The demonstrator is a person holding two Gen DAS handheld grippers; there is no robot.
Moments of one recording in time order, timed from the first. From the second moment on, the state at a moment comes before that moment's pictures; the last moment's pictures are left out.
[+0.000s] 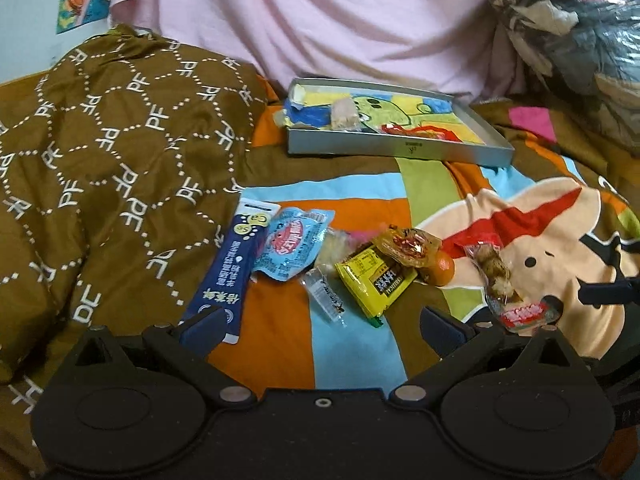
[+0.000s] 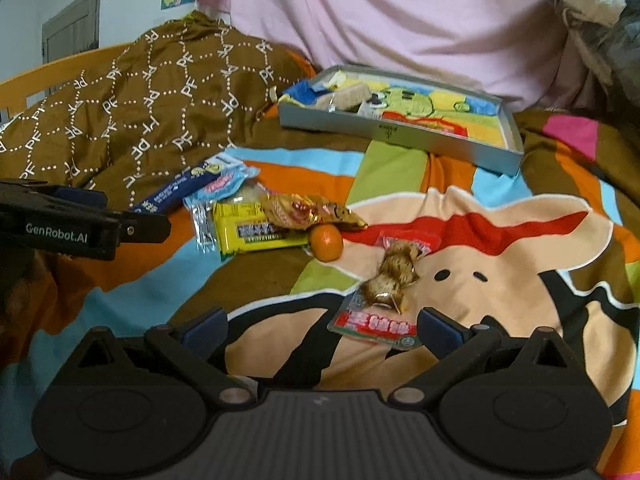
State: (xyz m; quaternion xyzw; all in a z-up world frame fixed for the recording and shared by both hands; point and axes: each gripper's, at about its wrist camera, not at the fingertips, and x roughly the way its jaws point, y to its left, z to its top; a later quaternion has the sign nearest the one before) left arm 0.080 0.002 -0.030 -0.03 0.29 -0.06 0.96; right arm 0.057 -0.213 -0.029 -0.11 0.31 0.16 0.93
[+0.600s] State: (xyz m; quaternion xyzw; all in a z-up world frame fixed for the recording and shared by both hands) left arm 0.138 -0.016 -0.041 0.04 0.25 -0.14 0.96; right arm 0.112 -0.229 -0.037 -0.13 0.31 0.16 0.93
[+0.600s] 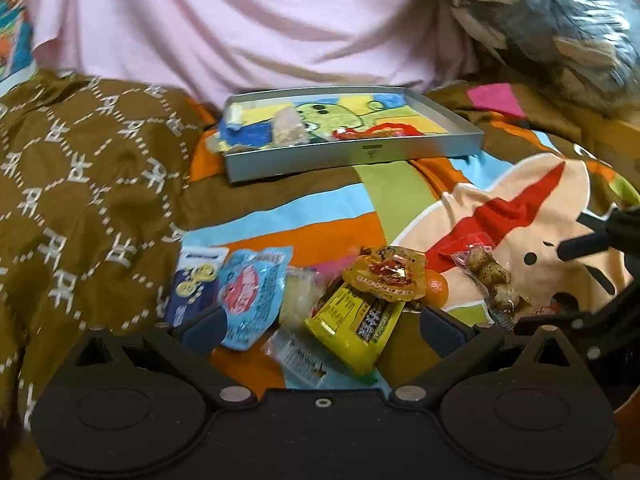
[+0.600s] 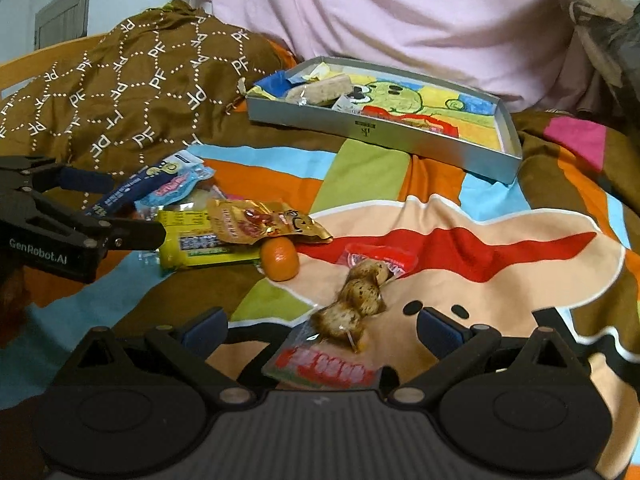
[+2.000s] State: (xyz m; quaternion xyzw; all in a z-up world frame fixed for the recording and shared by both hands) left arm 0.164 -0.055 -0.068 0.19 0.27 -0.21 0.92; right arm 0.173 -0.227 -0.058 -0.07 0.41 0.11 0.90
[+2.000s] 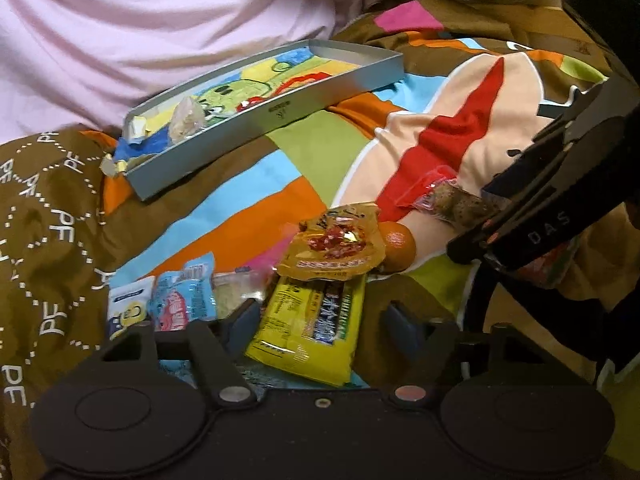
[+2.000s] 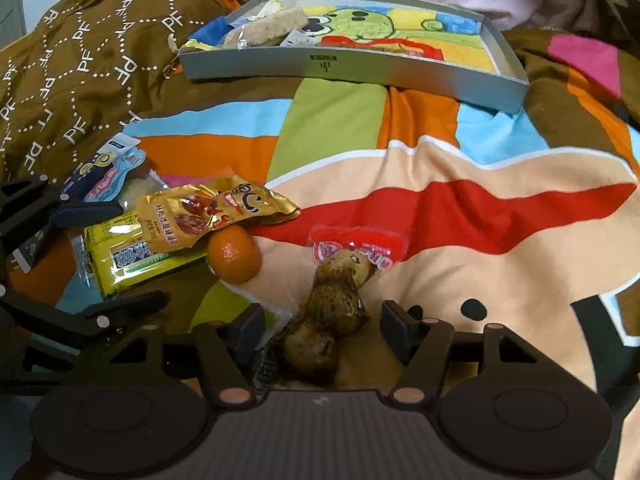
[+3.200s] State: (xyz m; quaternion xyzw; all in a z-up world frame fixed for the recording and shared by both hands) left arm 0.127 -0.039 -0.057 0.05 0.41 -0.21 0.89; right arm 0.120 -0.228 -0.054 -0.05 0.41 0.16 0.90
